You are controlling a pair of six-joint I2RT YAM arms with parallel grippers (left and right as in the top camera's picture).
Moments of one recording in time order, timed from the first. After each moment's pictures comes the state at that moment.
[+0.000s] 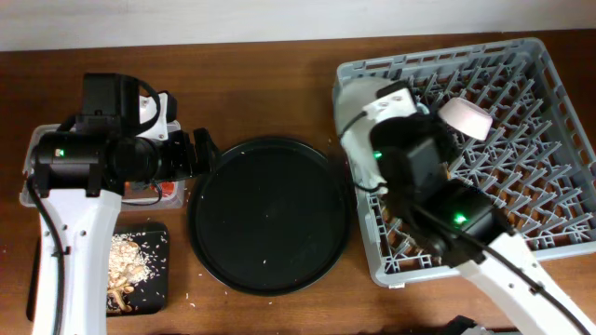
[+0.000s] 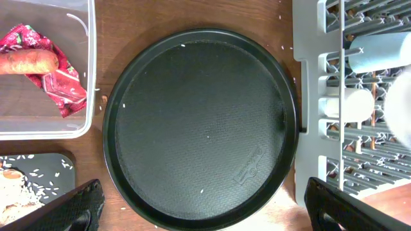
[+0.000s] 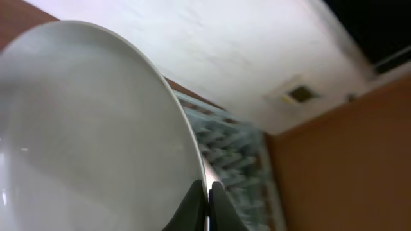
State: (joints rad) left arm -0.04 1.43 1.64 -1.34 0.27 -0.22; right arm 0.57 1.21 1.24 -0.61 0.85 -0.32
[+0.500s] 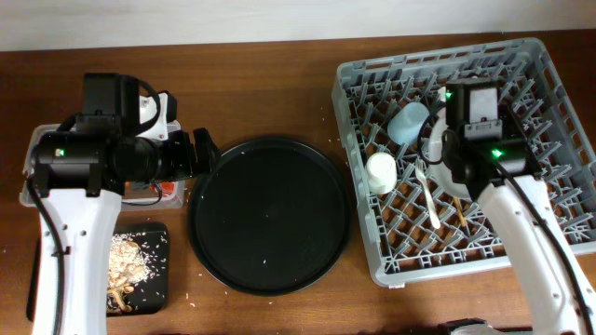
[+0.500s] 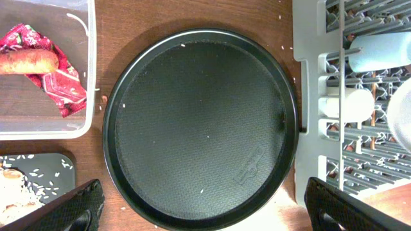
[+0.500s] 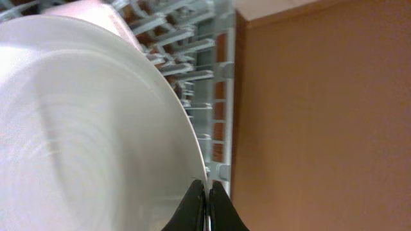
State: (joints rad) left arm -0.04 1.43 1.64 -1.34 0.27 -0.22; right arm 0.11 1.41 1.24 -0.73 0.76 -0.53
